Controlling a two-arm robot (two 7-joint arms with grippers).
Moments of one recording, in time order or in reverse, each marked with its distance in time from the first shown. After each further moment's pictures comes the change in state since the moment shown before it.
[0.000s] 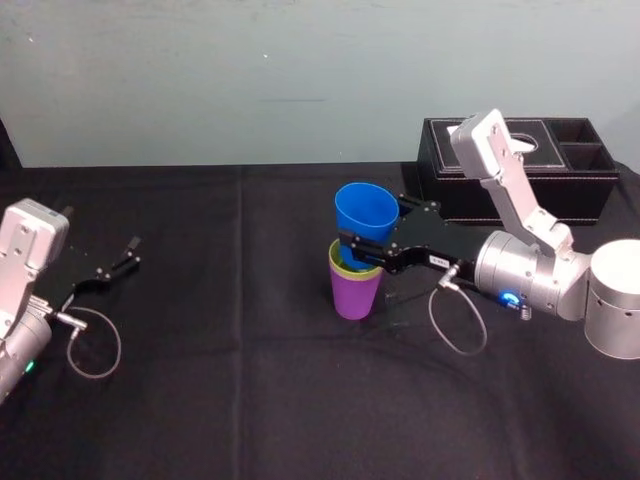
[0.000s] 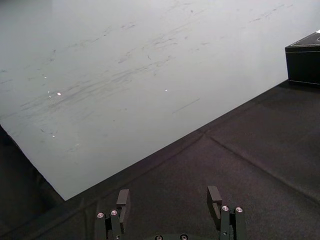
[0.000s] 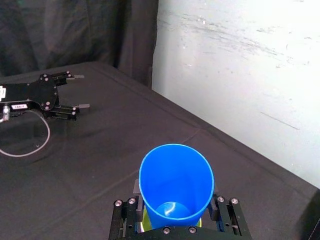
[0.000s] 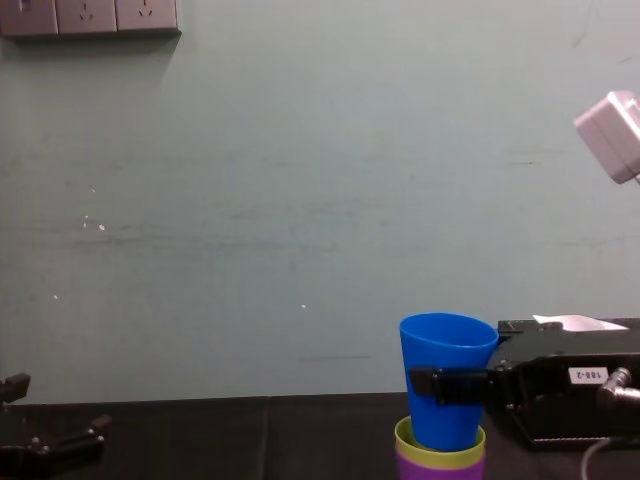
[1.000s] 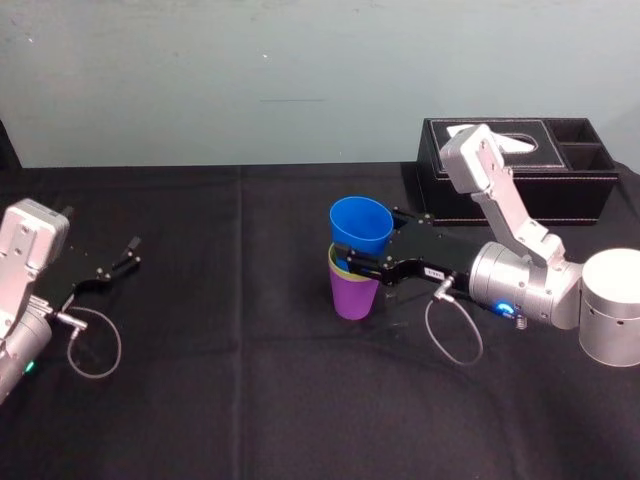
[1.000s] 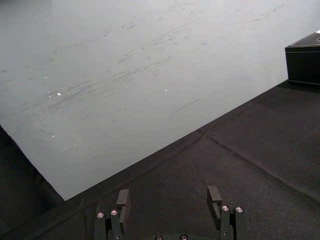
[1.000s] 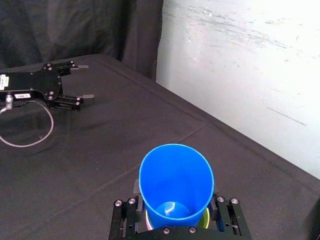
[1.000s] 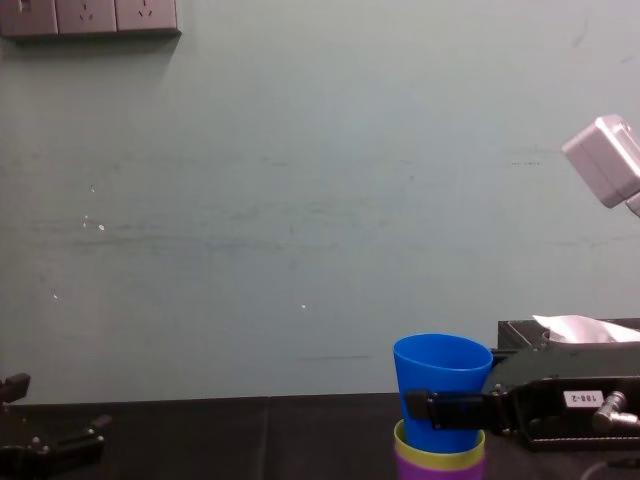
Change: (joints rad) left arm 0.000 0.000 0.000 0.000 0.000 0.000 0.000; right arm -0.006 -0.012 -0.008 0.020 -0.027 -0.009 0.017
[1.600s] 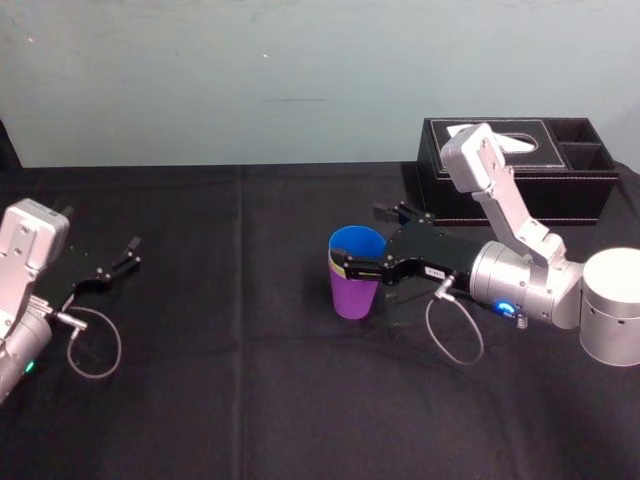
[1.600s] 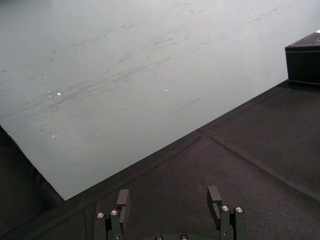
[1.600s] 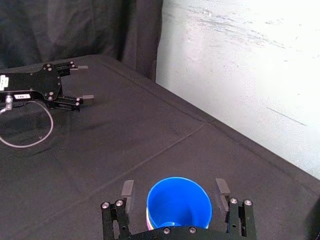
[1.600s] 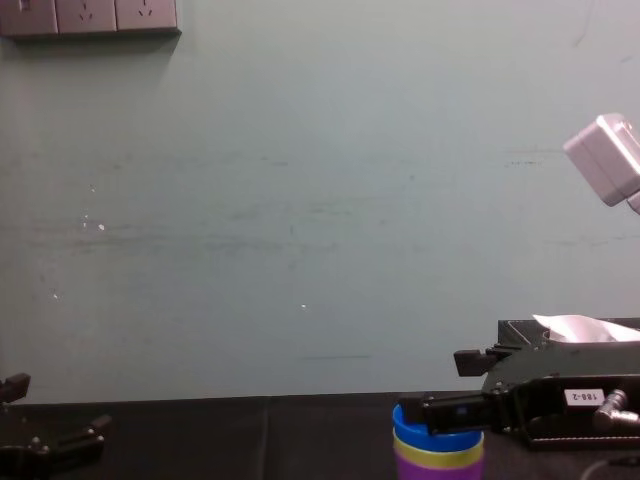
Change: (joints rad) left arm 0.000 0.000 0.000 0.000 0.000 0.000 0.000; right arm 0.000 0.001 0.001 -0.002 0.001 0.001 0.000
